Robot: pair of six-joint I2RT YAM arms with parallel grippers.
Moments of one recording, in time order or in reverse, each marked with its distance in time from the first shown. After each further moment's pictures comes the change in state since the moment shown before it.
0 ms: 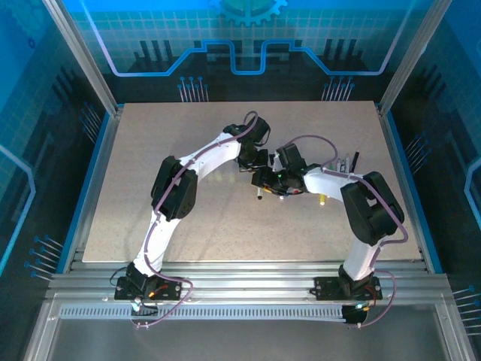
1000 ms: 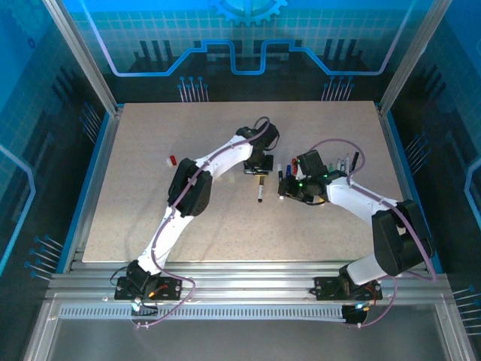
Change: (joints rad) left arm -0.015 0.209 0.223 -0.124 -0.084 0.056; right arm -0.079 -0.293 -0.151 -0.256 0.220 -0.118
